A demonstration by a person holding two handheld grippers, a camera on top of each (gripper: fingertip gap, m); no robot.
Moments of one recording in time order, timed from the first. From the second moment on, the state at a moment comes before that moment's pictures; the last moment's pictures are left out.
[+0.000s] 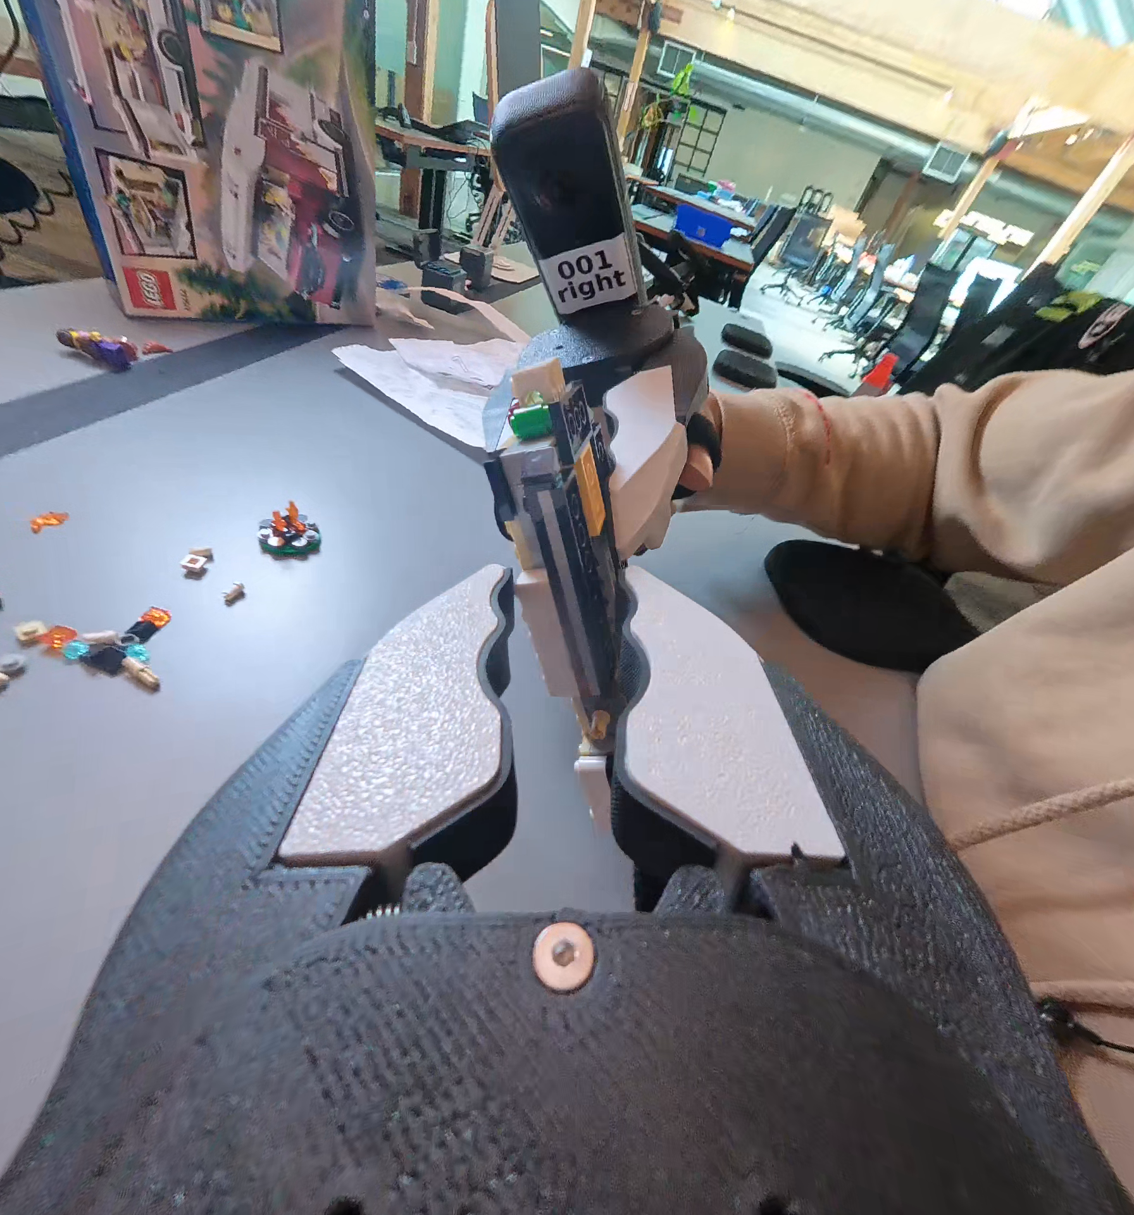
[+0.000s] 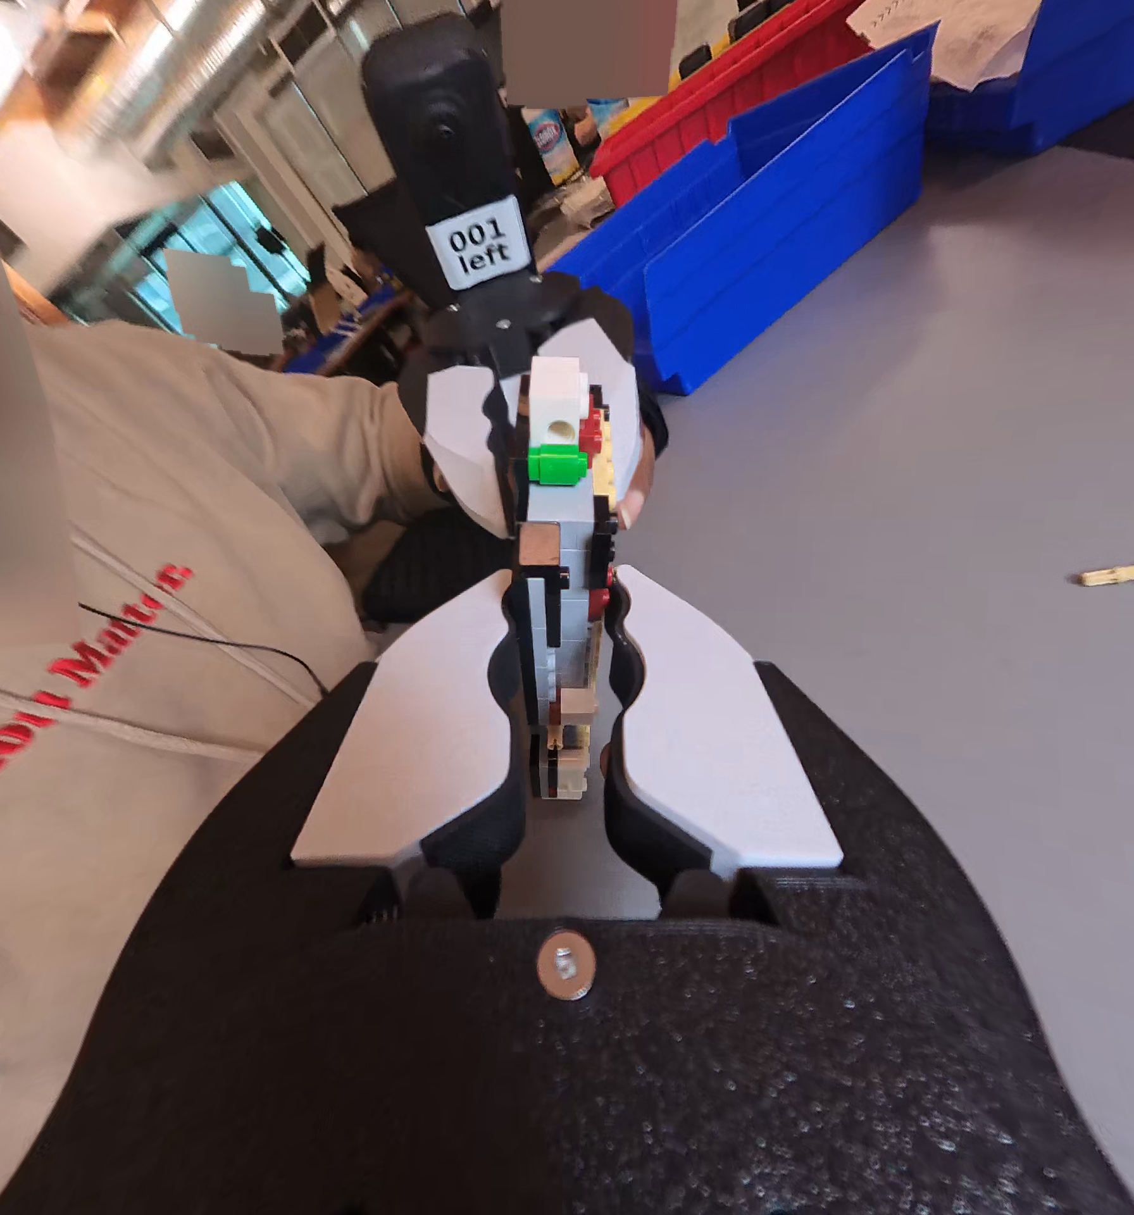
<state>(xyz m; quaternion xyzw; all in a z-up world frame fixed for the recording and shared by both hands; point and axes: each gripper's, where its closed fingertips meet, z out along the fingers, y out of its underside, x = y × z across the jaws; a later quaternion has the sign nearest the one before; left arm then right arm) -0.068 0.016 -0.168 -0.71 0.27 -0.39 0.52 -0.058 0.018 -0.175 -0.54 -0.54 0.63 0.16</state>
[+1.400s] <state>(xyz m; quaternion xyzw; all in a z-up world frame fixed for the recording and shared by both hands) -0.071 0.006 -0.220 -0.78 0.28 -0.34 0.44 -0.058 0.028 -0.231 -0.47 -0.73 -0.10 0.49</state>
